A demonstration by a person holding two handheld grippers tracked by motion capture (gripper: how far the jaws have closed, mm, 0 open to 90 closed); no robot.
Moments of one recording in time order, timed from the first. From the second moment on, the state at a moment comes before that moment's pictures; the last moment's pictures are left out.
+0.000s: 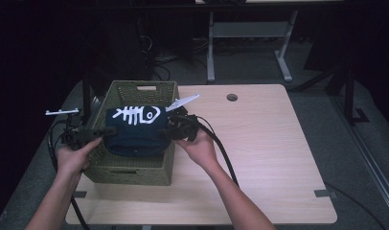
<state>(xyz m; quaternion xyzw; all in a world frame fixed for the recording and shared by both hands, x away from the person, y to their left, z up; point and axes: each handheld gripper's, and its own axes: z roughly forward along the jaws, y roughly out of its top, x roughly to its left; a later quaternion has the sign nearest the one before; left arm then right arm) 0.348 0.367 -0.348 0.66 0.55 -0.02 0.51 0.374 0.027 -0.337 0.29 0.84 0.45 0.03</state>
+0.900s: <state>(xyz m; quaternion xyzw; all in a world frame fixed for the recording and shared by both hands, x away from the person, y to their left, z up) 0.353 0.374 -0.353 0.66 0.56 -0.02 0.50 0.376 0.035 -0.349 0.30 0.84 0.45 0.02</state>
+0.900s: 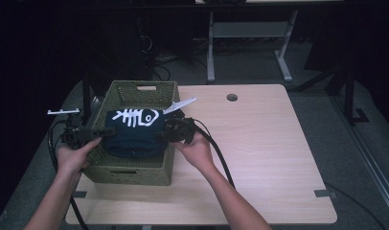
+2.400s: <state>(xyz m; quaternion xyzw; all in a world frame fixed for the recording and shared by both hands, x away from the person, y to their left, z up) 0.360 0.386 -0.350 0.65 0.56 0.01 0.51 0.382 0.025 -0.334 0.32 0.83 0.46 0.07</state>
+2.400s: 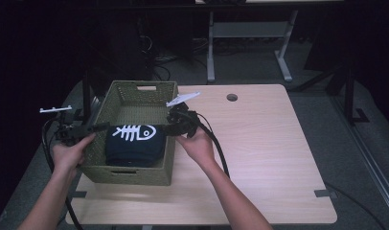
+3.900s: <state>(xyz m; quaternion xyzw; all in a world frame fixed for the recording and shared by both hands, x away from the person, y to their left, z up) 0.349 0.270 -0.325 0.71 0.46 0.01 0.54 0.365 -0.101 -0.326 0.37 0.81 0.45 0.10</state>
